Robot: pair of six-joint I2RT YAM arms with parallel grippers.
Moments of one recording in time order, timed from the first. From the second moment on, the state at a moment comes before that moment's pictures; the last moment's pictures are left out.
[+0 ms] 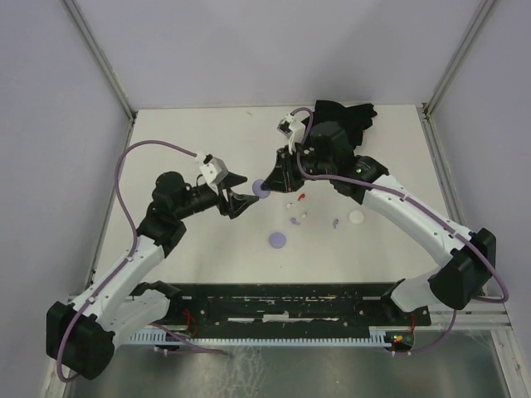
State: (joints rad) left arm -0.46 0.93 0.66 0.21 0.61 0.03; right arm 0.69 1.44 1.36 -0.37 -0.49 0.37
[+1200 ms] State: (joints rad) left arm -0.37 1.06 0.71 0.40 1.13 -0.30; right arm 0.69 1.43 1.45 -0.56 -0.76 -0.04
